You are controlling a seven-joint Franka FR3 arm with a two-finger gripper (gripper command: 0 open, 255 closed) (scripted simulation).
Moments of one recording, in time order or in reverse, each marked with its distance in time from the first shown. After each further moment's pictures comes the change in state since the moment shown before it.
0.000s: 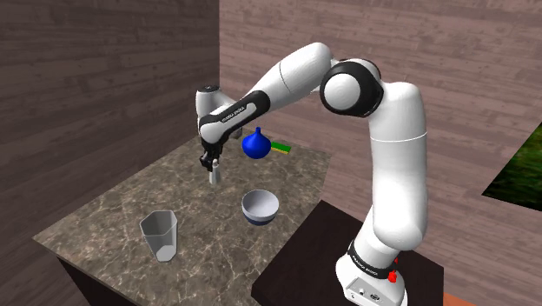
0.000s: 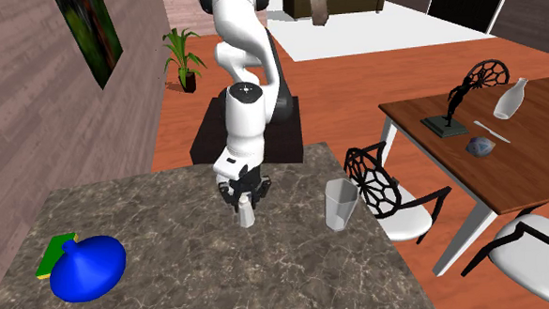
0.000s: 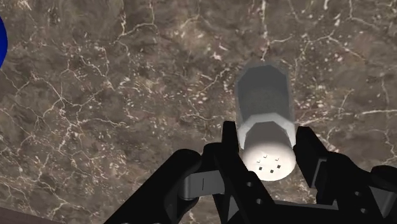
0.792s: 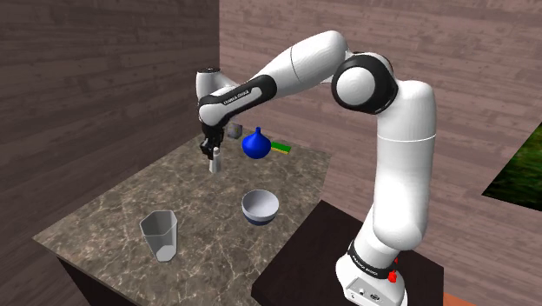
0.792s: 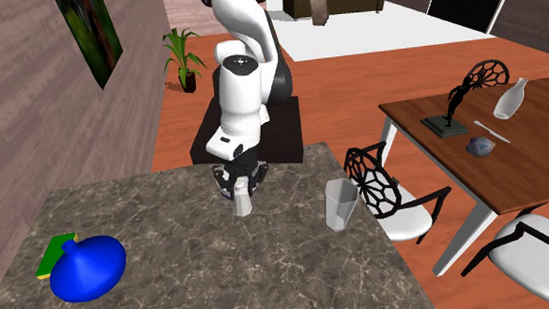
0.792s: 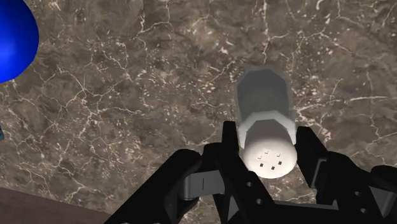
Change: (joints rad) arm -0.009 -0.080 0.006 0.036 0.019 -0.114 -0.029
